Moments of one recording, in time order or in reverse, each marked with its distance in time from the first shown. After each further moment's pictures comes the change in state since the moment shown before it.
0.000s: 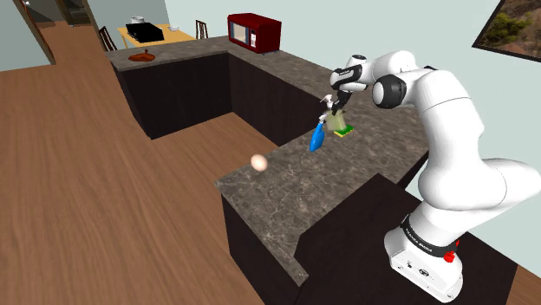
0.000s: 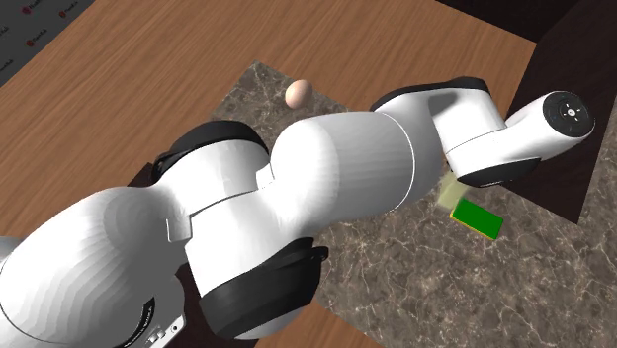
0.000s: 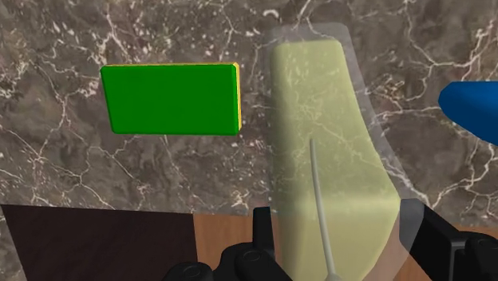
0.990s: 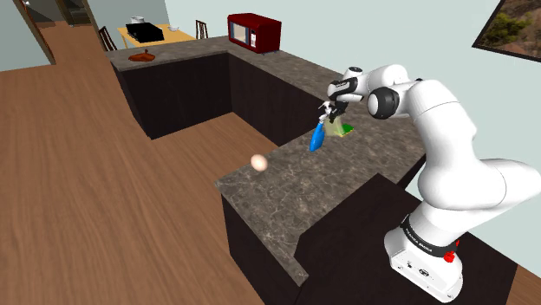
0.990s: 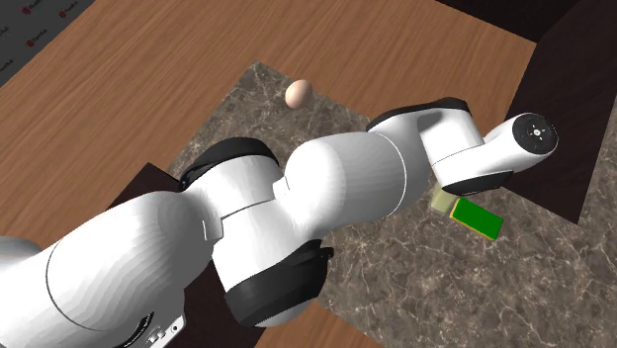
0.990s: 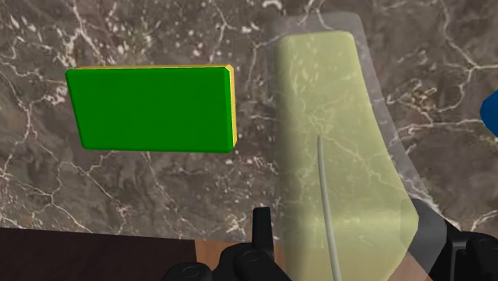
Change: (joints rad) arm -0.013 0.133 0.010 0.089 0.006 0.057 0.000
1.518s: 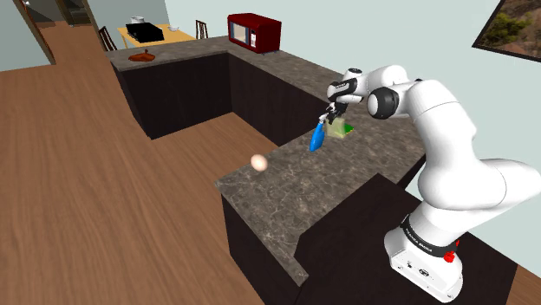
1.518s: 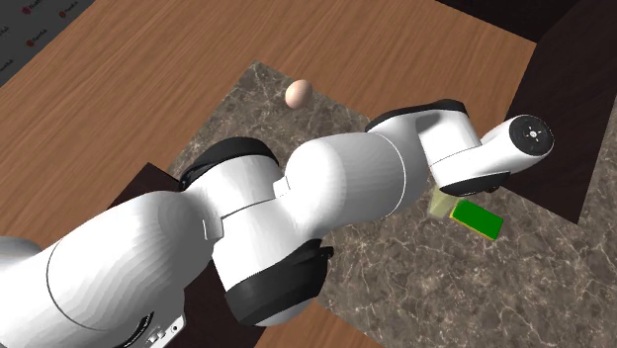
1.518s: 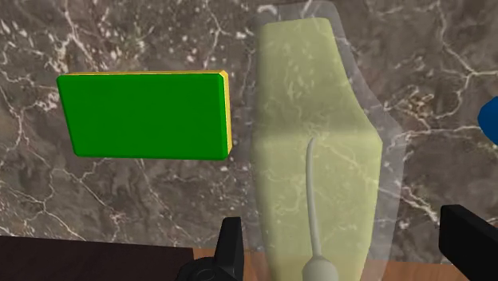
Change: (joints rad) arm 0.002 0.002 0.000 -0.011 0.000 0.004 0.000
